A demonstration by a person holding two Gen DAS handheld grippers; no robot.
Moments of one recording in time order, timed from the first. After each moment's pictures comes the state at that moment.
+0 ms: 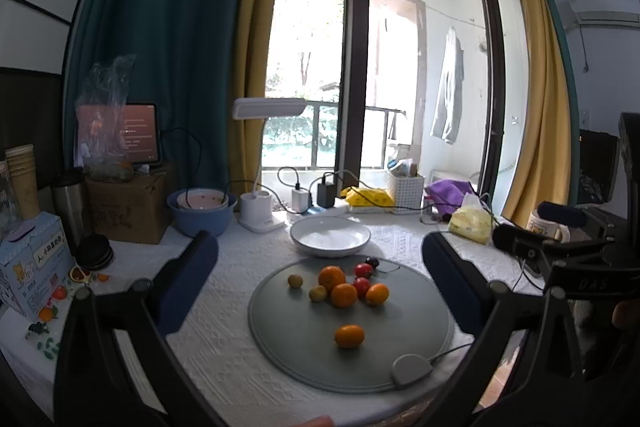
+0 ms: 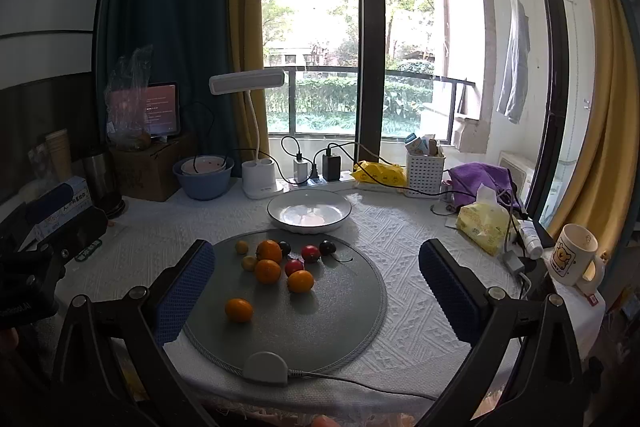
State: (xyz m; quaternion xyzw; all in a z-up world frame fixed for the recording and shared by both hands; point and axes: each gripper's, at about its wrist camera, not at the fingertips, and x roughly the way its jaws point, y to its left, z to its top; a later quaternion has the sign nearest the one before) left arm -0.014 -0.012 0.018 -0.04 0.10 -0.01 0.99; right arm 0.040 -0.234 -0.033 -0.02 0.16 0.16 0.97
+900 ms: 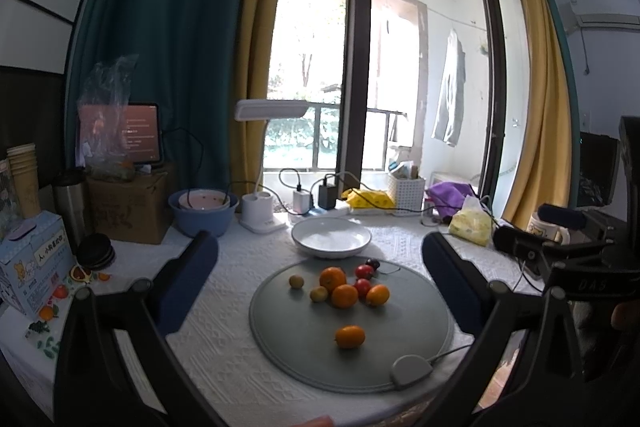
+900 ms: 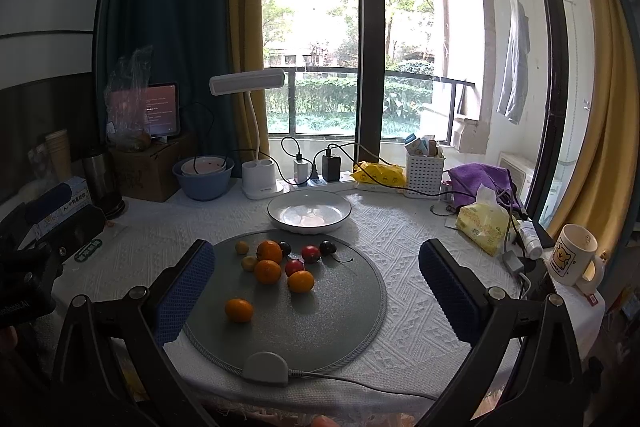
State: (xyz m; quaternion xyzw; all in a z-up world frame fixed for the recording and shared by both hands) left arm -0.017 -0.010 0.019 -0.04 0.10 -0.01 0.99; right arm 0.040 -0.235 -0.033 -0.02 0.16 0.16 0.97
